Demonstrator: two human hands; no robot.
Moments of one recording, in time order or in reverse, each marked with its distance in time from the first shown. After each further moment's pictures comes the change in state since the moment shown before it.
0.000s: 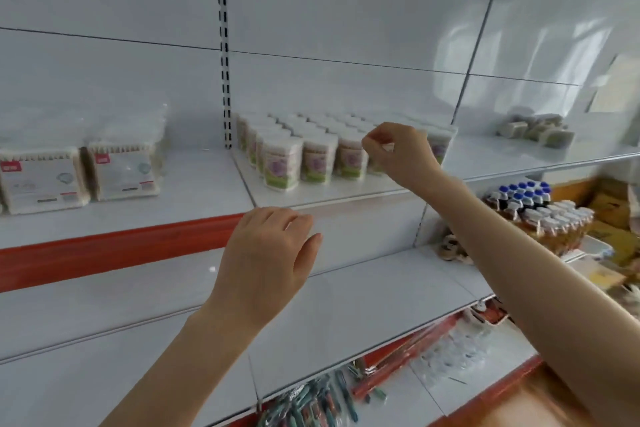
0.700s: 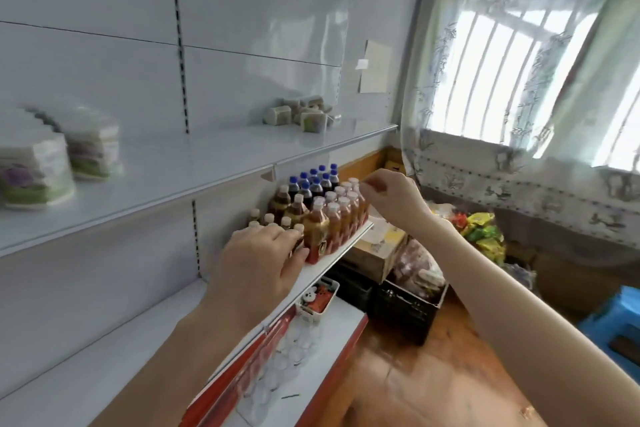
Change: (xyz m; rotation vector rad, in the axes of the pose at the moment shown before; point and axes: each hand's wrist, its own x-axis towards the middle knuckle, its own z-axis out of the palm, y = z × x) left_hand 0.177 0.341 0.320 -0.444 -0.209 0.252; right_hand -0.062 0.426 -0.280 -0.304 0.125 0.465
